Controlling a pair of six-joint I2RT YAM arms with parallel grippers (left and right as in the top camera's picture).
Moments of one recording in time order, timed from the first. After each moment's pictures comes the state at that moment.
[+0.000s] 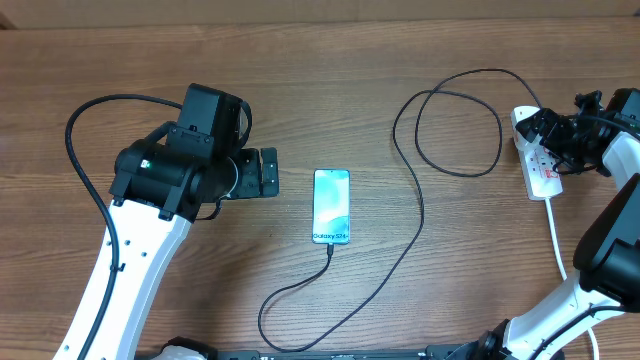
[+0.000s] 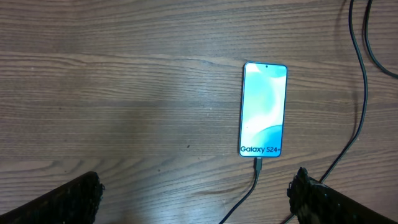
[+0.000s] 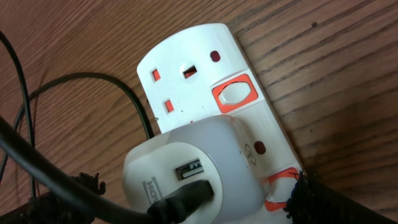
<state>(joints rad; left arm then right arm) -0.32 1.36 1.47 -1.26 0.00 -0.38 -0.51 2.01 1.36 -0.52 -0.44 0.08</state>
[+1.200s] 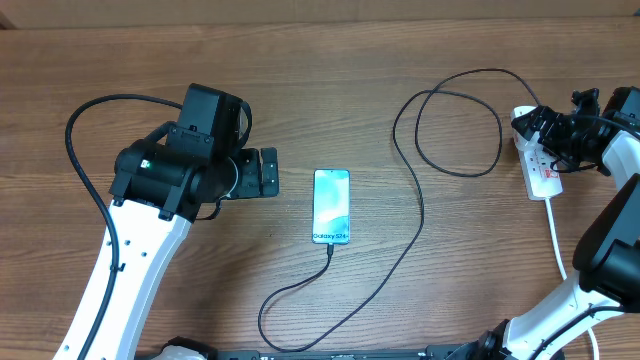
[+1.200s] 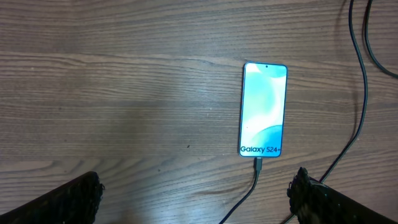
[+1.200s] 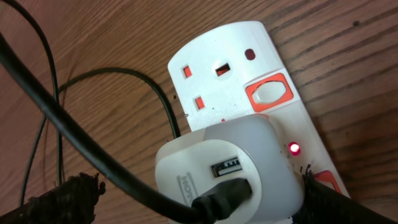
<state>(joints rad) -0.32 1.36 1.47 -1.26 0.00 -0.38 -0.50 2.00 1.37 -0.54 -0.51 0.08</state>
